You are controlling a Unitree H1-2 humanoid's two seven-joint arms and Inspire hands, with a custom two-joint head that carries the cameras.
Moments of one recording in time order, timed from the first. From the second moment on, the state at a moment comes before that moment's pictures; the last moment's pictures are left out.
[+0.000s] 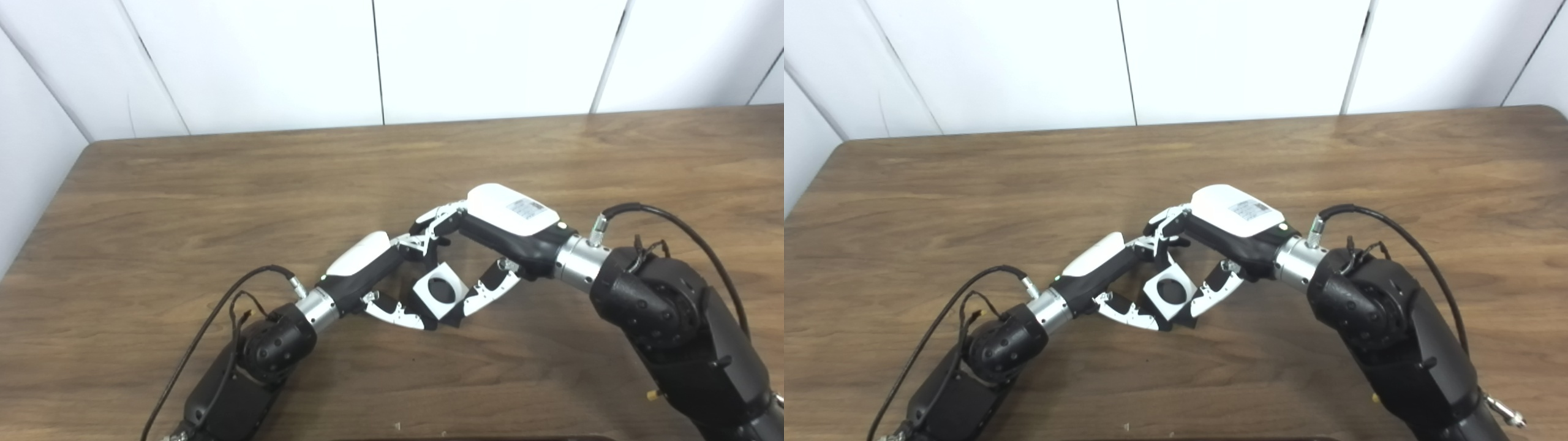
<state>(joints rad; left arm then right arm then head) -0.29 0.28 -0.44 0.14 0.37 -0.24 -0.27 -0.35 -0.37 0.35 -0.44 -0.60 0.10 0.65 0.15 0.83</state>
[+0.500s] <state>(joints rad) -0.29 0.28 -0.44 0.13 0.37 -0.23 -0.27 -0.35 -0.37 0.40 -0.41 -0.64 0.10 0.65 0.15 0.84</state>
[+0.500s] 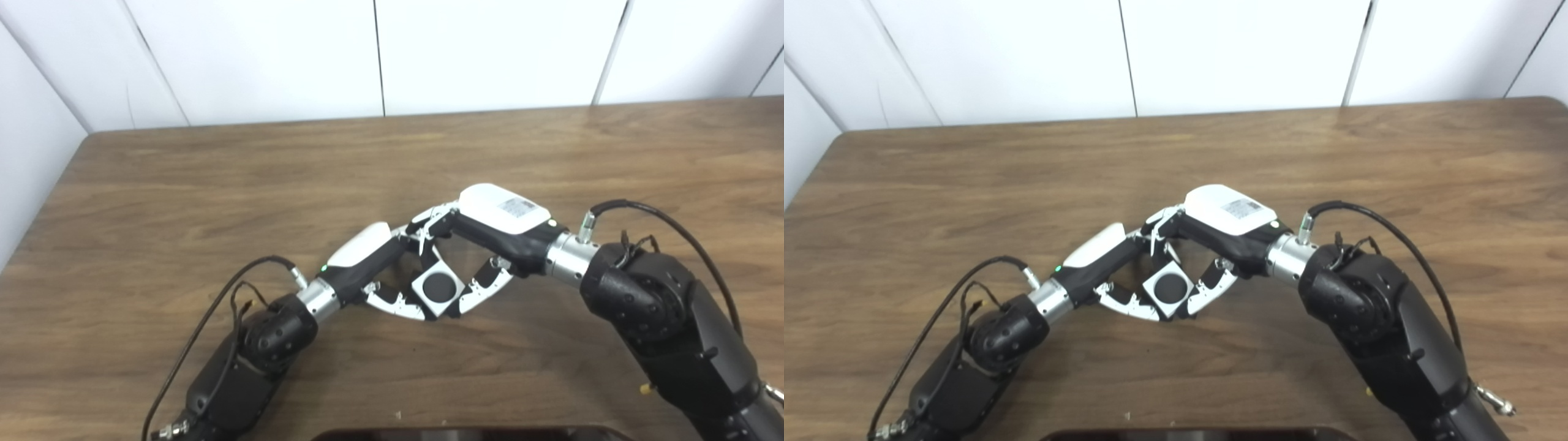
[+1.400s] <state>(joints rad) -0.29 0.27 -0.44 0.13 0.37 -0.22 -0.27 -0.36 -0.40 0.43 -0.41 -0.81 0.07 0.74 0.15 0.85</state>
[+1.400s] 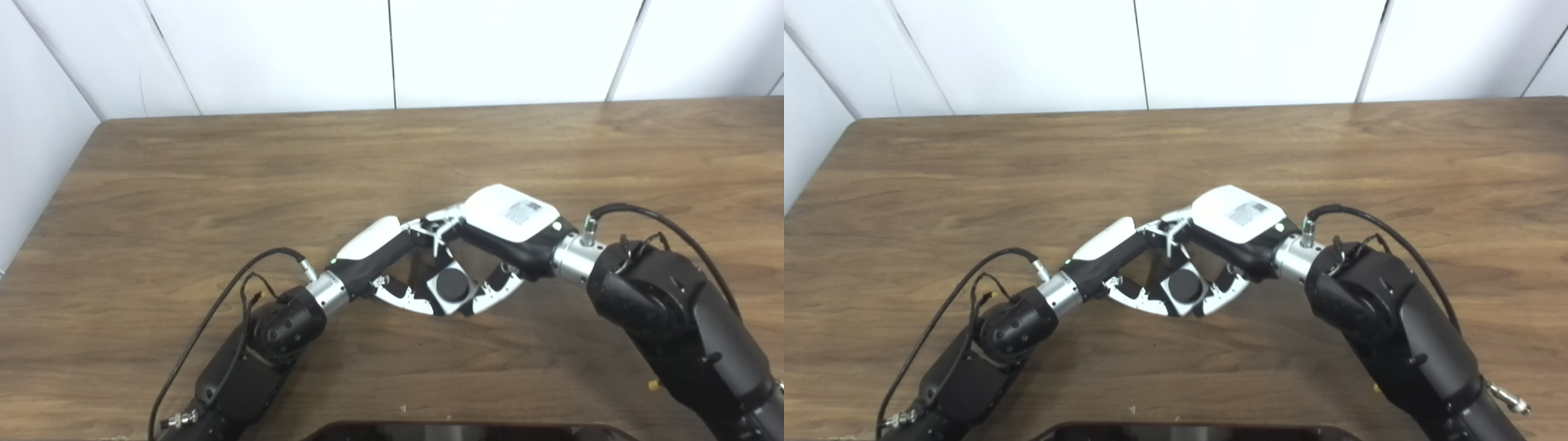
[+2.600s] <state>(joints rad) -0.29 0.27 -0.44 0.12 0.37 -0.20 -0.28 -0.36 -0.44 0.25 -0.43 -0.68 0.11 0.75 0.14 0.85</state>
